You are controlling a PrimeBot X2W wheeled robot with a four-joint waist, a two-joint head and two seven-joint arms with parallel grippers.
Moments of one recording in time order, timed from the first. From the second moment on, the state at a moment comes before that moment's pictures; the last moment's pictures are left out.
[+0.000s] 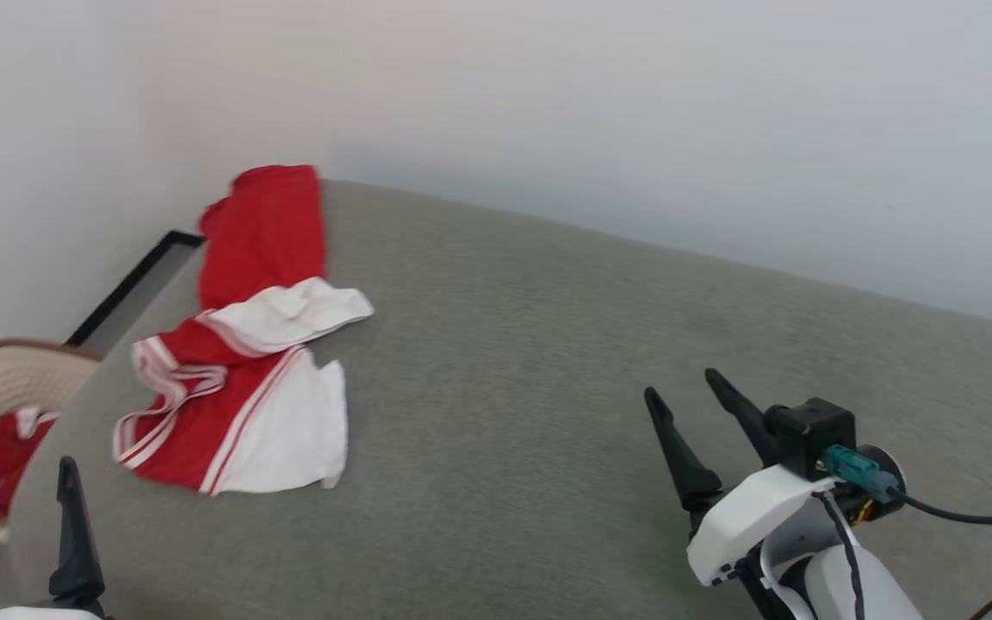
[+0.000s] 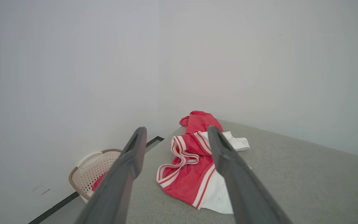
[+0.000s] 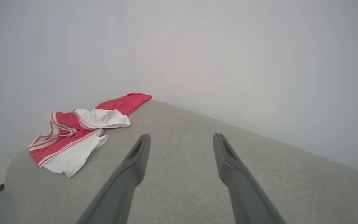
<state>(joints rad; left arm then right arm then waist) 0.22 0.44 0.00 -0.09 -0.49 0.22 -0.21 -0.17 -0.09 0.22 0.25 0.24 0.13 -0.04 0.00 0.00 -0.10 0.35</state>
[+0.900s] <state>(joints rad) 0.00 0.46 -0.03 0.03 -0.55 0.15 -0.19 -0.23 -0.10 0.19 0.22 0.22 0.13 -0.02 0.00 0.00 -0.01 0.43</state>
